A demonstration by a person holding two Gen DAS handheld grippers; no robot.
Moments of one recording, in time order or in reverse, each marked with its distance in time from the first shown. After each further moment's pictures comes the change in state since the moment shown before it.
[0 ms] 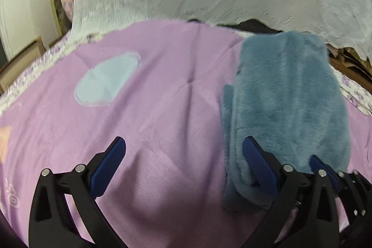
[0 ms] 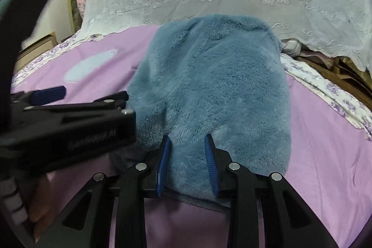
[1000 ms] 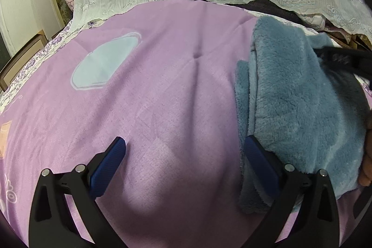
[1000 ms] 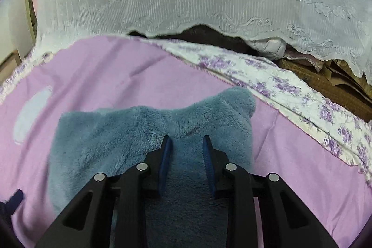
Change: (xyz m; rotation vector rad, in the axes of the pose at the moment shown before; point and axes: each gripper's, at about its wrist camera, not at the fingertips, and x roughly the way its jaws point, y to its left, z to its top) left arm 0.022 -0.007 -0.008 0.023 0.070 0.051; right arm 0.073 -0.066 0.109 0.141 0.058 -0.151
